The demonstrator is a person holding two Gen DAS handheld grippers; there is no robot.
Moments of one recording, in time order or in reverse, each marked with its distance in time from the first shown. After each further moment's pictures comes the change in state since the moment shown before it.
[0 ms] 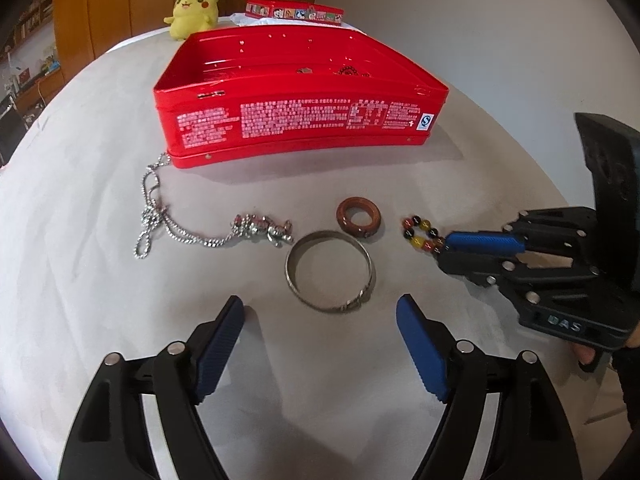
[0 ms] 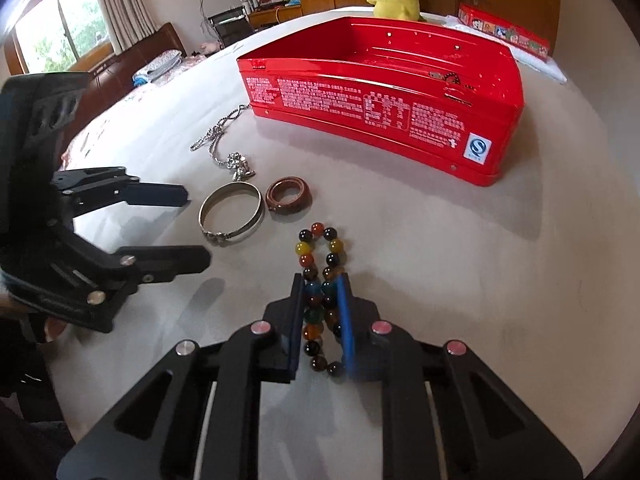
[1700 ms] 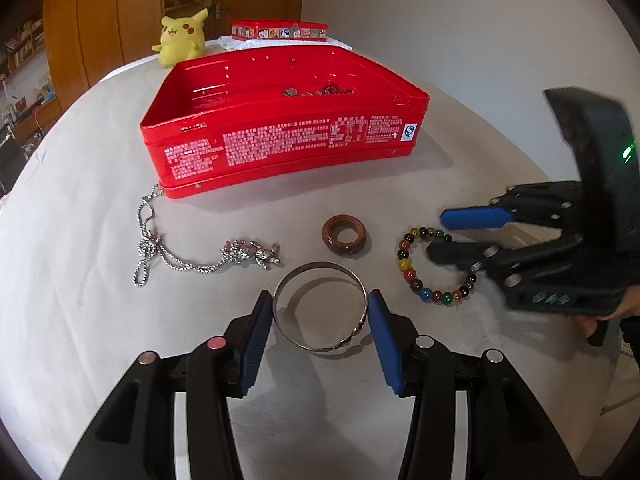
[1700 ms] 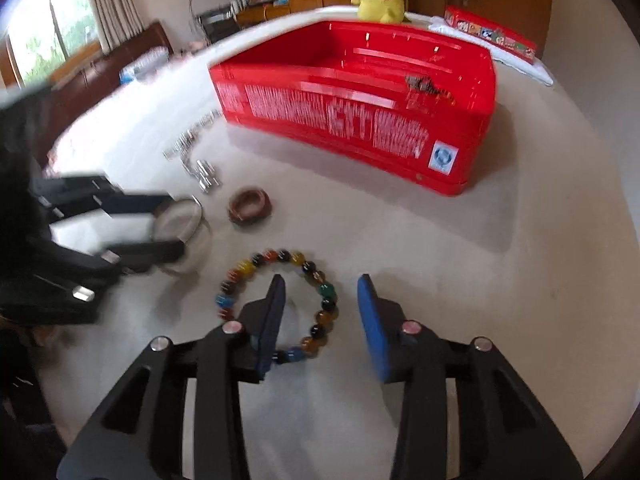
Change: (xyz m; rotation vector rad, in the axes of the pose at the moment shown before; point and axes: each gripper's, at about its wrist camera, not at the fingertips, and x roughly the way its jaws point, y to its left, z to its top) left arm -0.005 -0.010 0.001 0.073 -0.064 0.017; right arm 0.006 -0.013 0.008 -0.021 0.017 -0.078
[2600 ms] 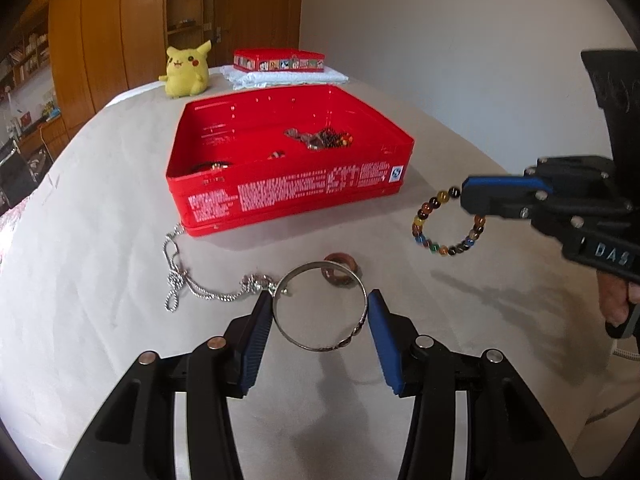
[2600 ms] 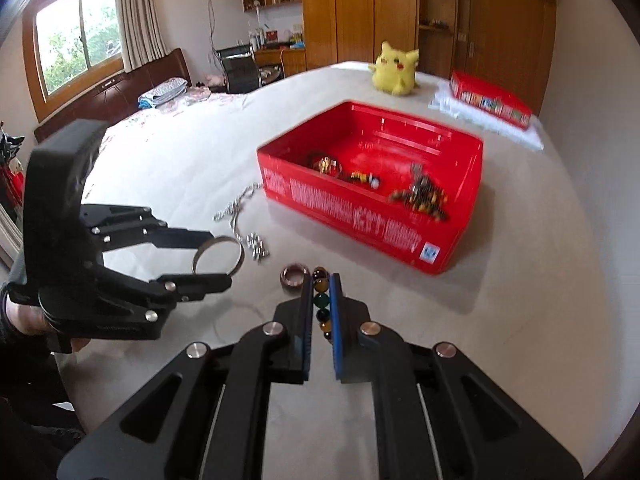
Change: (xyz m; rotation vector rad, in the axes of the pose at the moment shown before) left arm -0.040 -0.001 0.013 0.021 -0.087 0.008; right arm -0.087 0.024 0.028 -0.059 -0.187 0.001
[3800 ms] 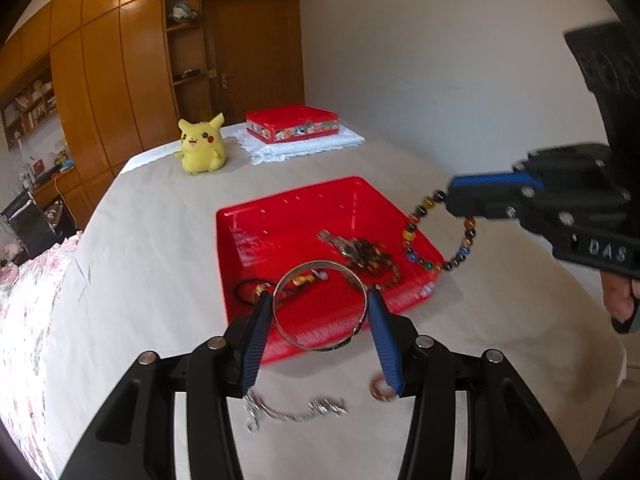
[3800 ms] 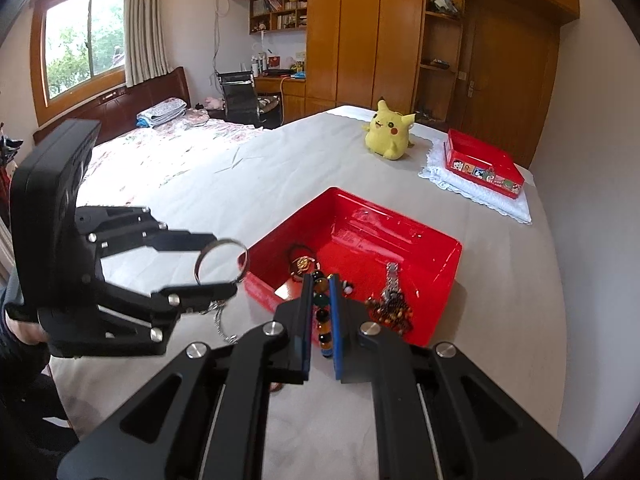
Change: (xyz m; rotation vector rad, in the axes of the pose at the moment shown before) left arm -0.027 0.029 0.110 0.073 -0.122 0.080; right arm -0.014 -0.024 0.107 -0.051 -0.088 -0.037
